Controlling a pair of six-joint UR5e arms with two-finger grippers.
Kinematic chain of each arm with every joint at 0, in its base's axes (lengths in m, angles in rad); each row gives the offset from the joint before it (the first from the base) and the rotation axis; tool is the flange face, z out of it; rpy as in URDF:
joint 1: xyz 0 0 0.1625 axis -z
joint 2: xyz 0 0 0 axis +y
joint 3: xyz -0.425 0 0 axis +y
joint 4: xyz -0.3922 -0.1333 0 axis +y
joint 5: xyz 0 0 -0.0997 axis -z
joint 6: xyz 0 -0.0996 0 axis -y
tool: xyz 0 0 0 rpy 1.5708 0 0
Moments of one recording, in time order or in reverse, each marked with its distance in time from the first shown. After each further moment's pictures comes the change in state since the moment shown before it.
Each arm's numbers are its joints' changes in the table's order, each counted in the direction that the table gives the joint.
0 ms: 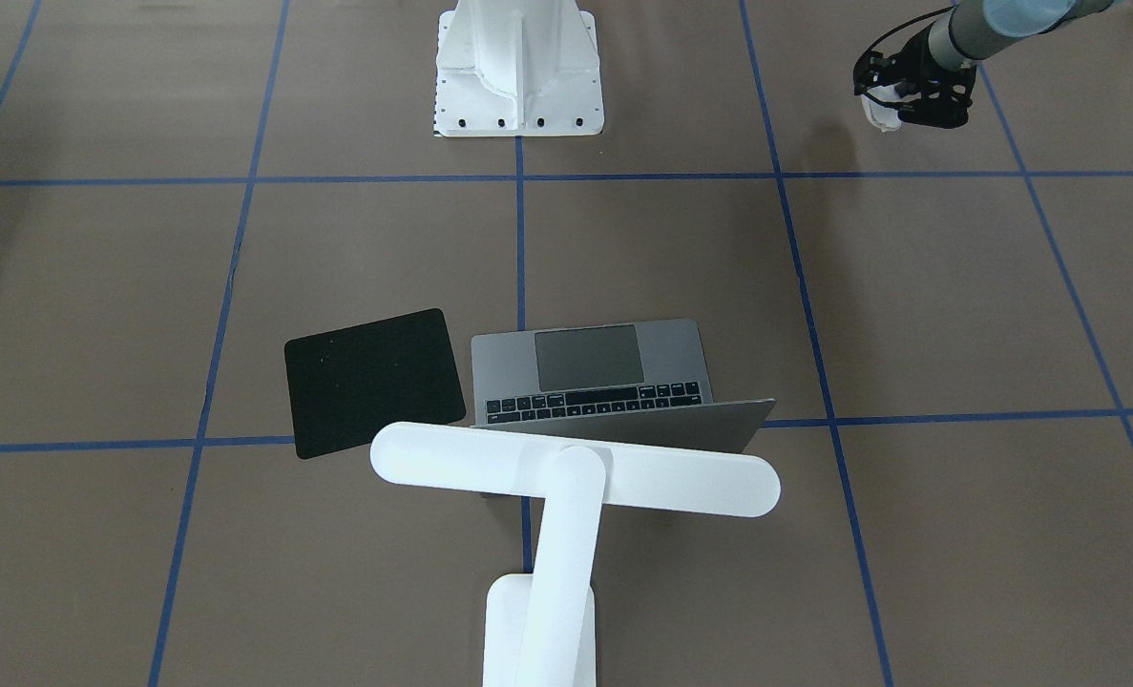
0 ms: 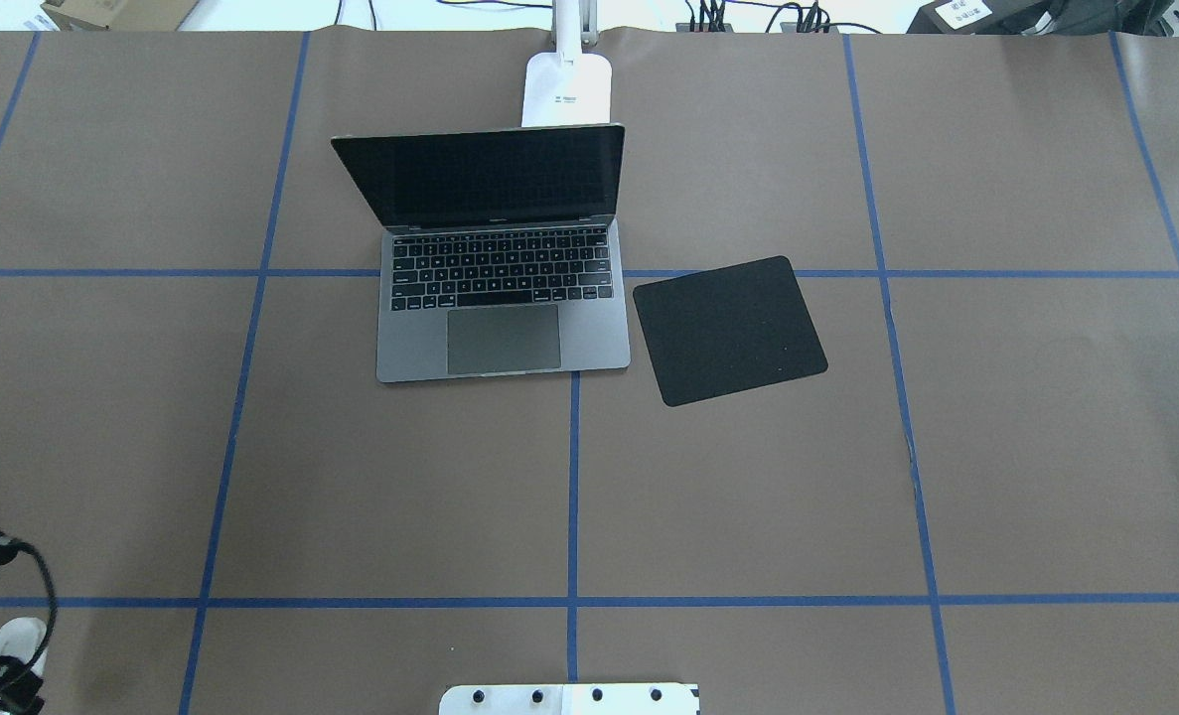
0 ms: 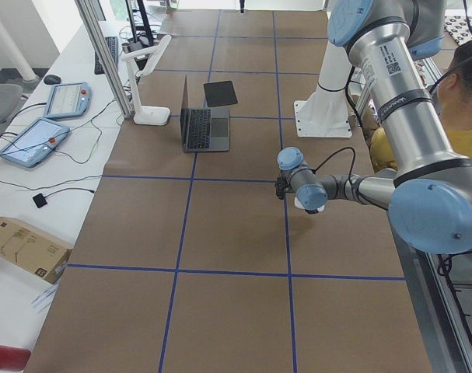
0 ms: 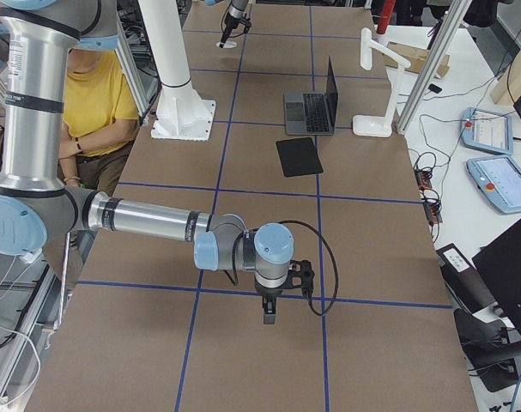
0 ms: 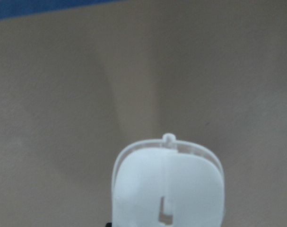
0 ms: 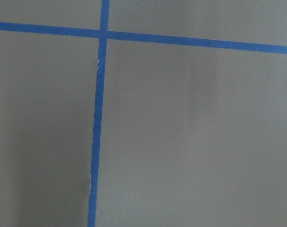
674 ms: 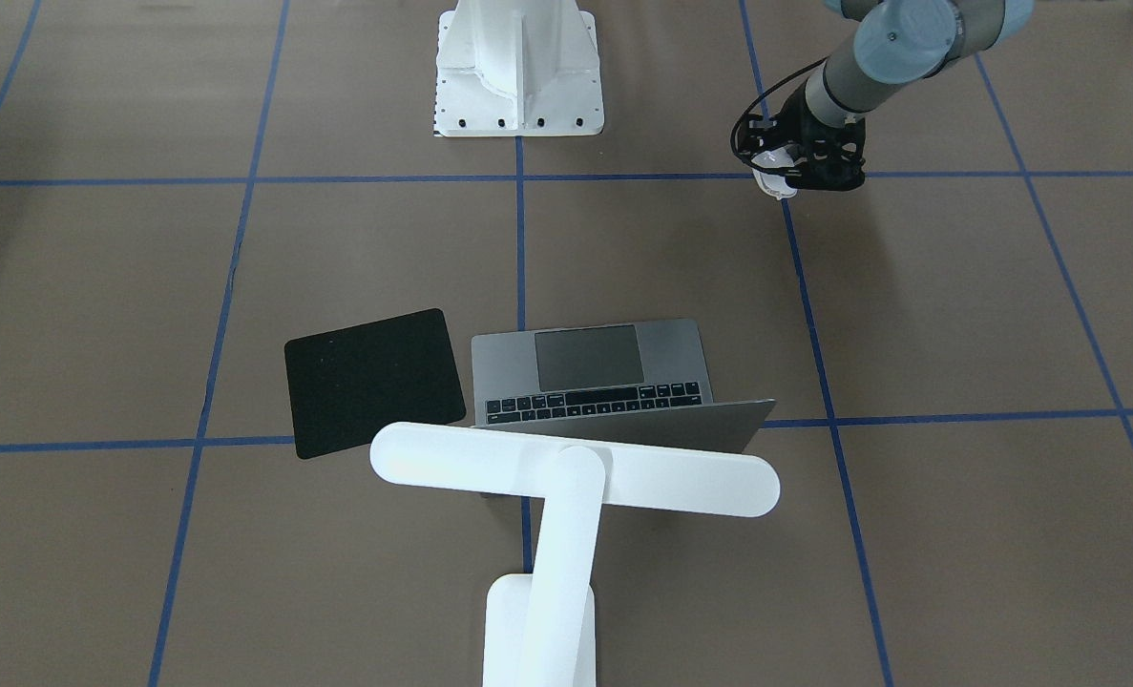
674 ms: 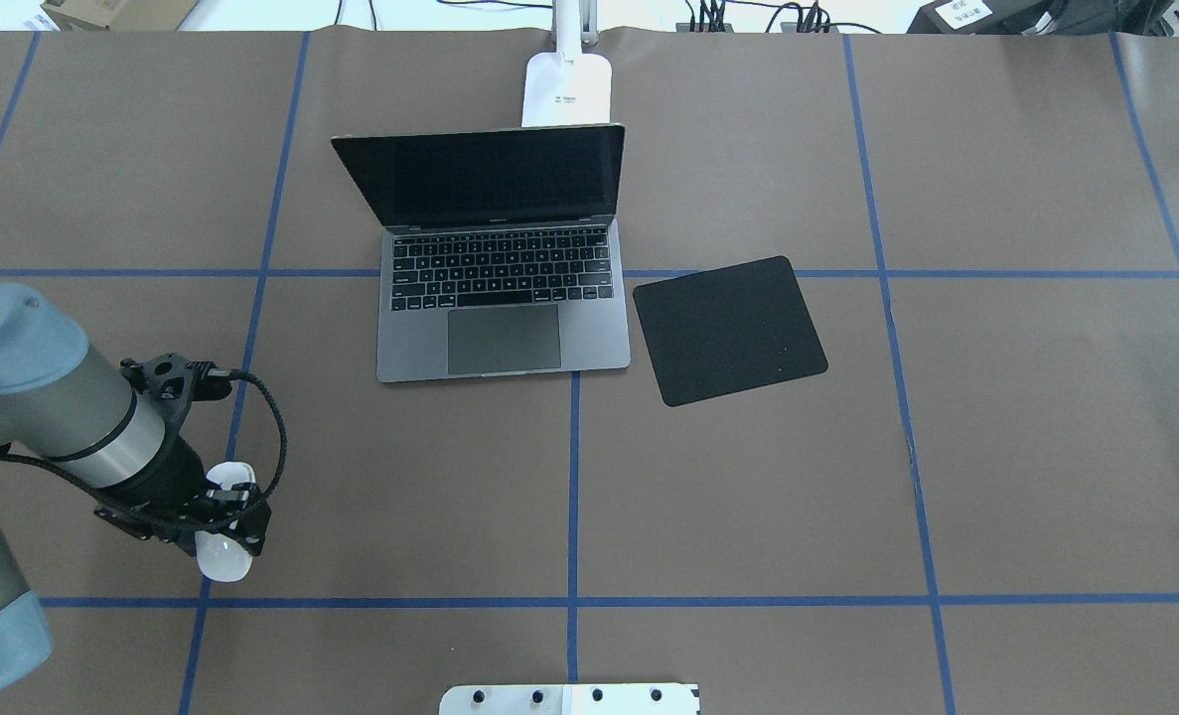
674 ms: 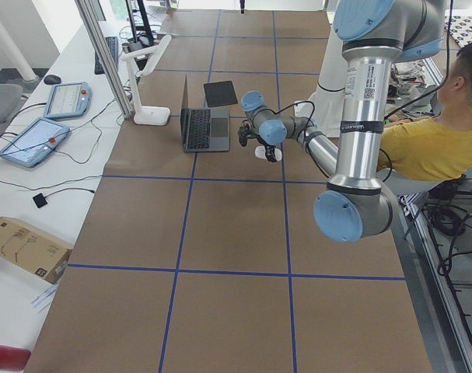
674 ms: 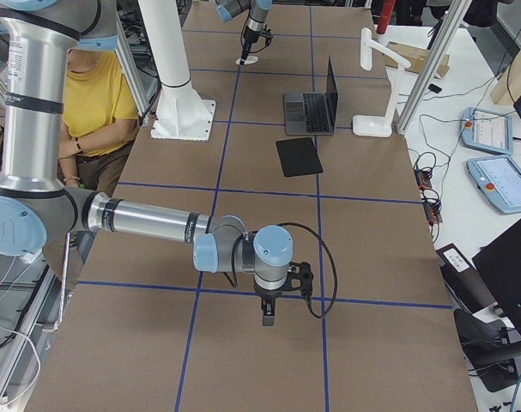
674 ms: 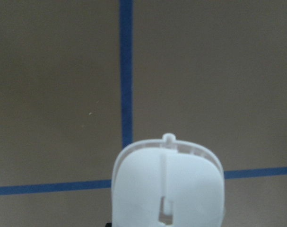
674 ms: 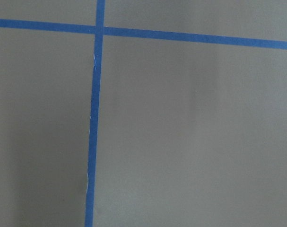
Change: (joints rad) left arm 0.152 0.559 0.021 -0.565 0.005 0.003; right arm 0.000 0.000 0.006 -0.003 0.001 0.006
